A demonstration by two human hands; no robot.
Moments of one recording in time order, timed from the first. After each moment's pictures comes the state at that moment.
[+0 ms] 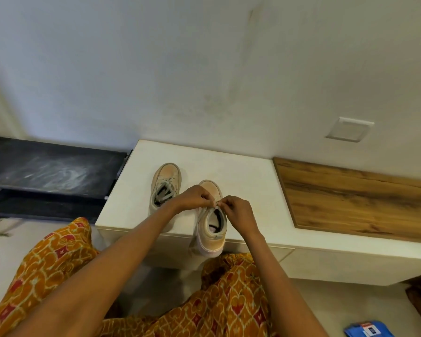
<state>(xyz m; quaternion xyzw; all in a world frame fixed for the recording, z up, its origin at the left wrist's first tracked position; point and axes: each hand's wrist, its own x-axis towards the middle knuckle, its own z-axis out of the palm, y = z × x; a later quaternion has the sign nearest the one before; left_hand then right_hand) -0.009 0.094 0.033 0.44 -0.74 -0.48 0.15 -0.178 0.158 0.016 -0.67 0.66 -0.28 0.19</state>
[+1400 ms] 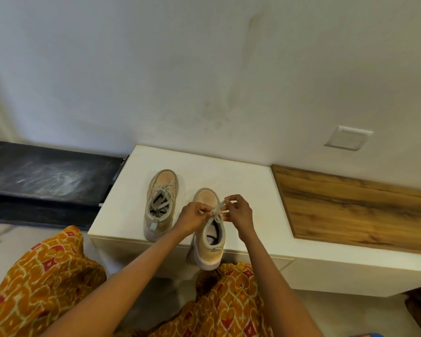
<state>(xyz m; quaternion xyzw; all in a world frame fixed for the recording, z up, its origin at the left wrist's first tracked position) -0.026 0.121 0.006 0.51 -0.68 -0.43 0.29 -0.177 0.139 0.024 -0.43 0.69 -0.44 0.38</state>
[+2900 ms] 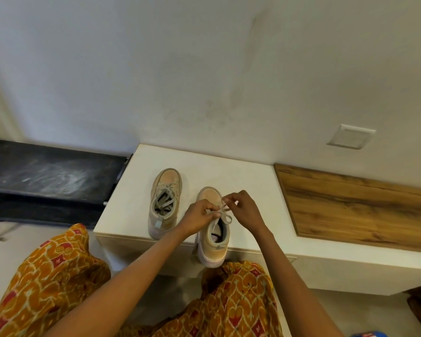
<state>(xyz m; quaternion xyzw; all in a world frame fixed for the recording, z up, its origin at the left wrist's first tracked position) -0.025 0.123 0.006 0.49 -0.70 -0.44 0.28 -0.190 0.136 0.035 -0.66 0.67 -0.26 0.22</state>
